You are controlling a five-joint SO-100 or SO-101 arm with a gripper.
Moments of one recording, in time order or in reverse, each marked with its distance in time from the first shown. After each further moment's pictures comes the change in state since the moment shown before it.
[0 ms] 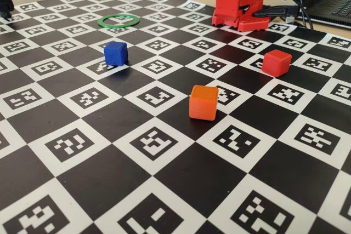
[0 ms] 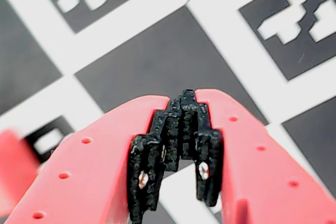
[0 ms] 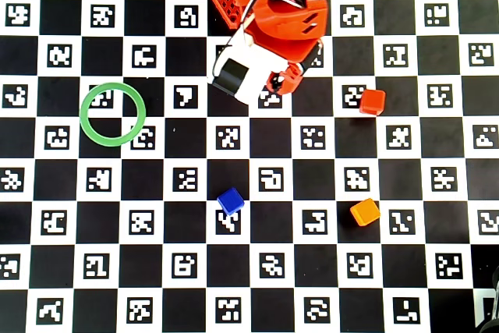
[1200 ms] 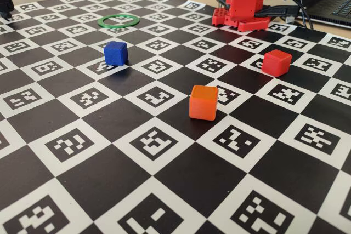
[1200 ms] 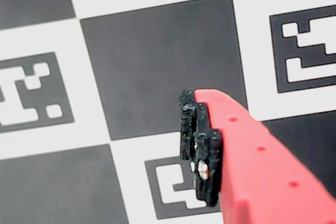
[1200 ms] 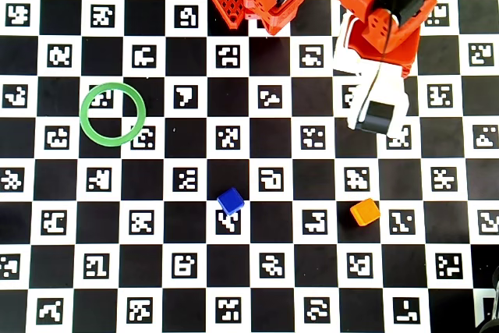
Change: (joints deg) arm -32.3 -34.2 -24.3 7.3 3.5
